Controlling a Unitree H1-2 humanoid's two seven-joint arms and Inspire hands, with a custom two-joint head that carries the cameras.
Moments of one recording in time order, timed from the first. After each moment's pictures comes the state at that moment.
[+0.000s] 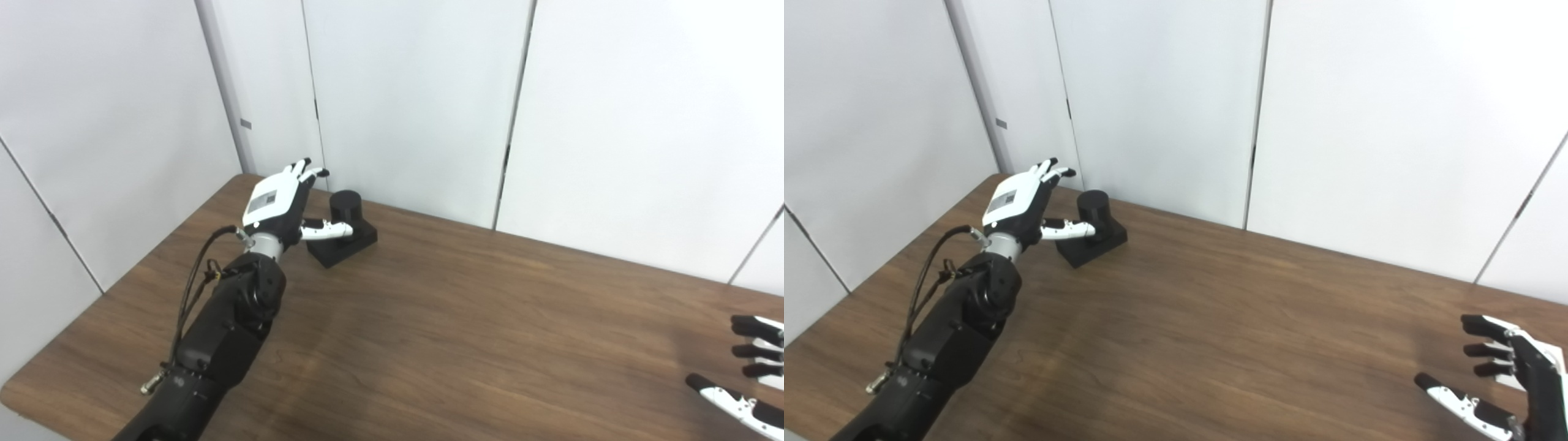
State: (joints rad) left arm -0.38 0.51 -0.03 0.16 0.69 0.31 0.02; right arm -0.07 -0.20 -0.06 -0.17 -0.38 0.00 -0.12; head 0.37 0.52
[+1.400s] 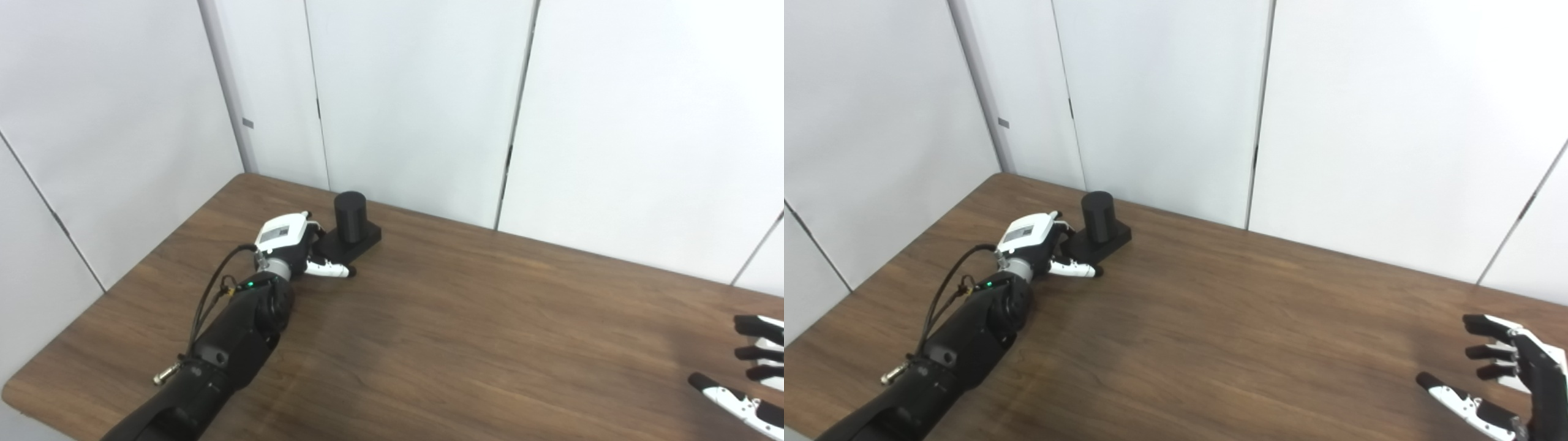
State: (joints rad) left arm -0.44 0.52 -0.17 0.41 0.70 0.36 0.00; right arm -0.06 -0.20 -0.06 -0.23 -0.40 0.04 -0.11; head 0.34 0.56
